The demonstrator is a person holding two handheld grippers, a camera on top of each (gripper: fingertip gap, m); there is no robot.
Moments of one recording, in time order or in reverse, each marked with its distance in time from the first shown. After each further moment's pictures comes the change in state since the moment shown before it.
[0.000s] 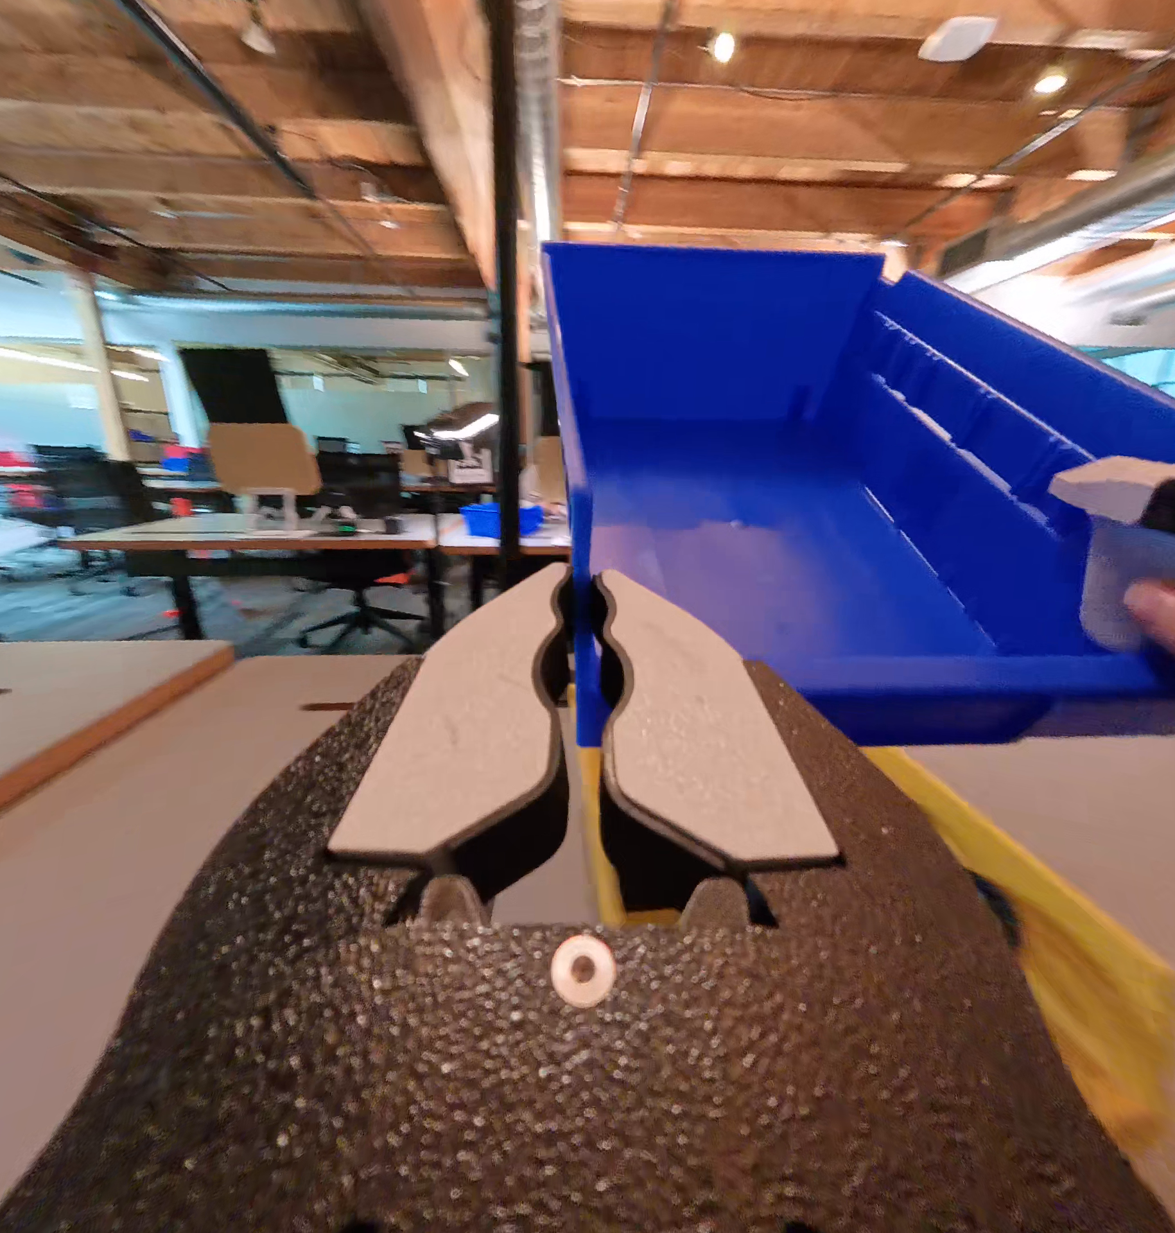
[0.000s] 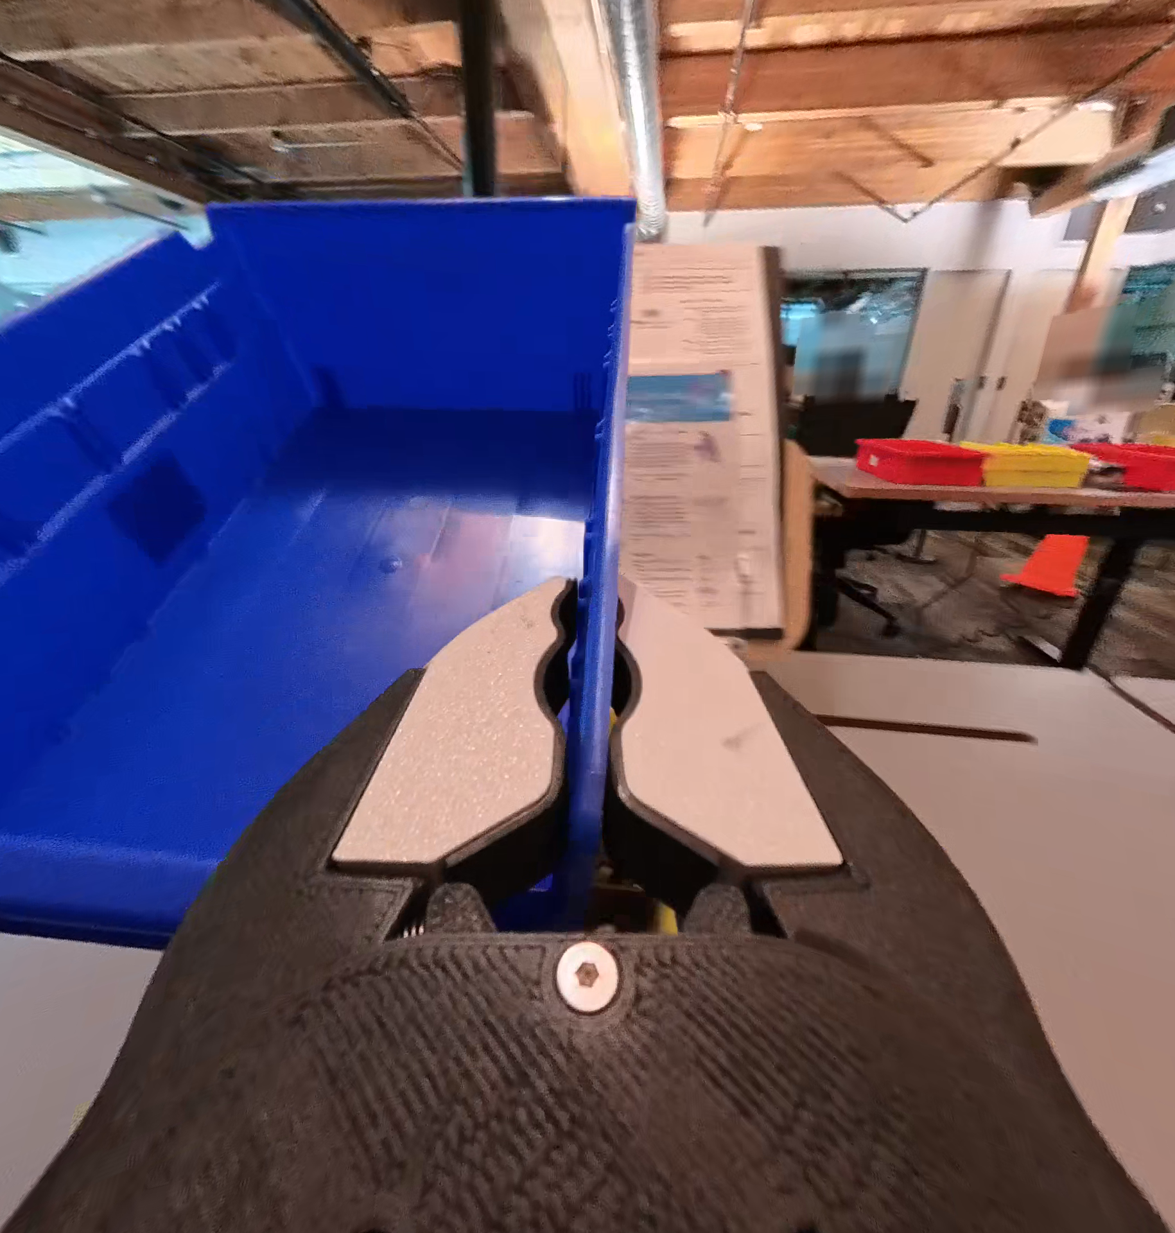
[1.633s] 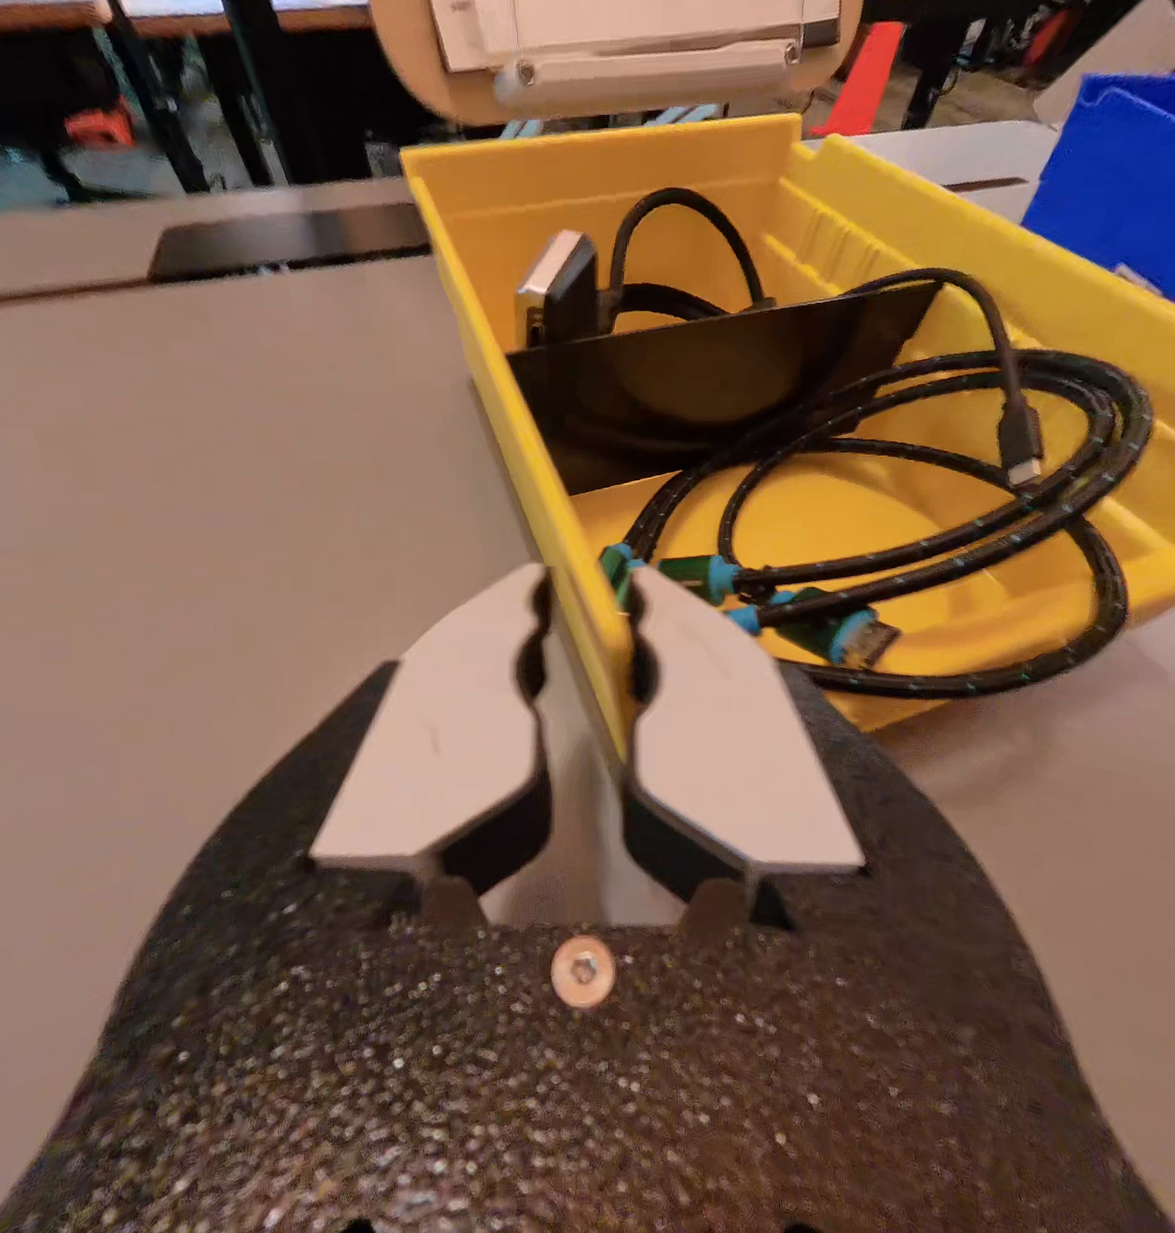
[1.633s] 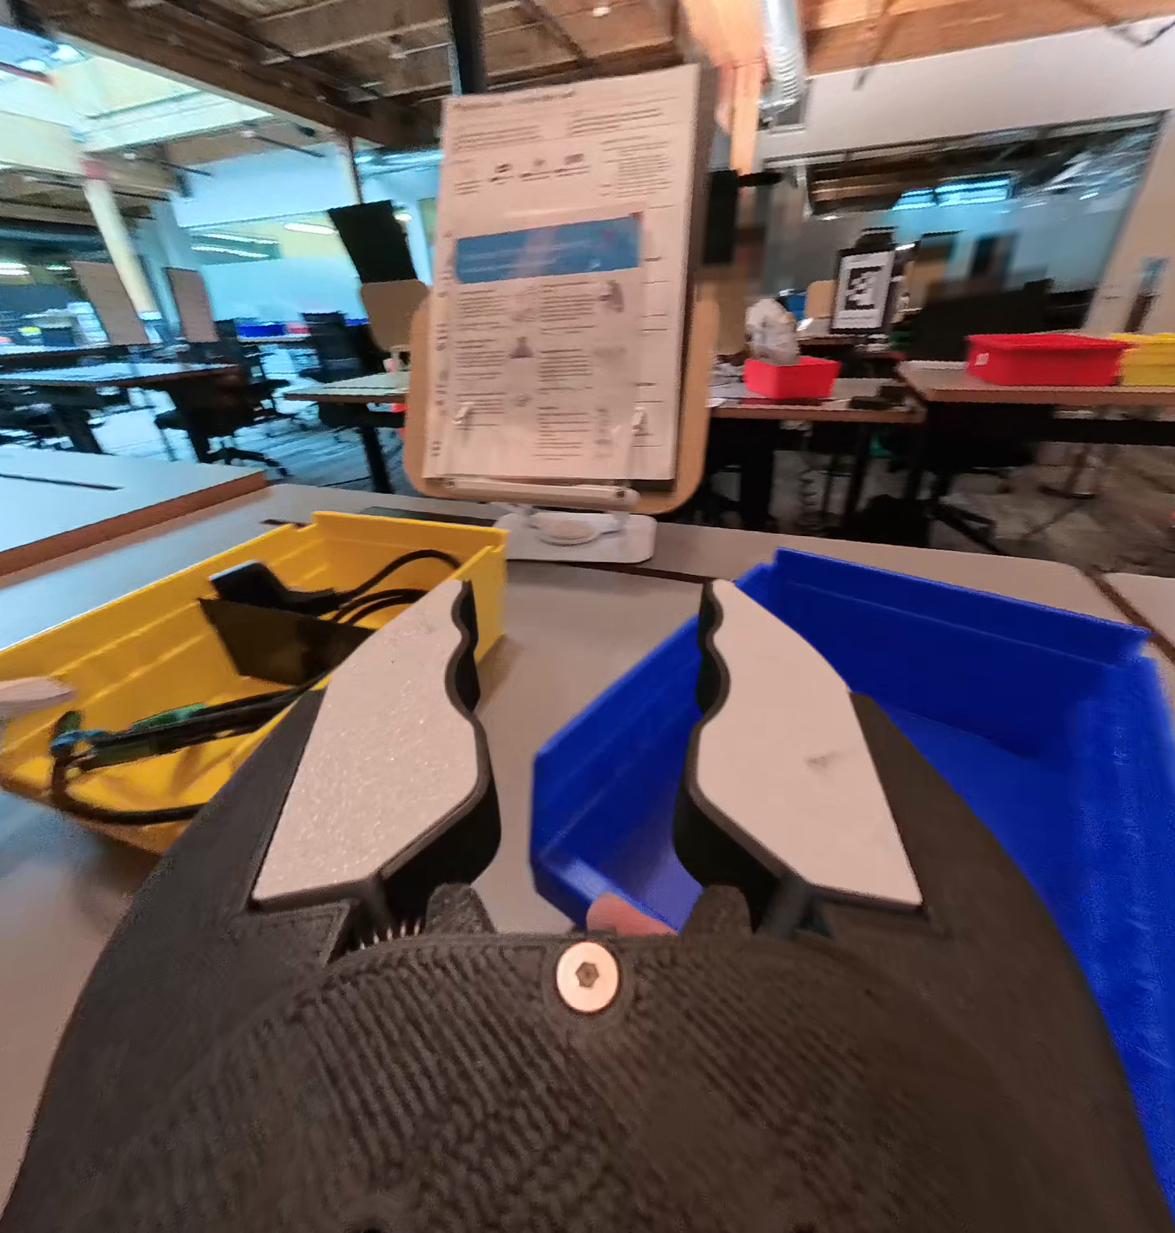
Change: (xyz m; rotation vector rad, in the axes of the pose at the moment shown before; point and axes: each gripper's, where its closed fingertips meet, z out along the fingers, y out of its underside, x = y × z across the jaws) left arm 0.031 0.191 -0.030 -0.687 0.256 0.007; right arm 0.196 0.071 -0.085 -0.119 -0.219 0.059
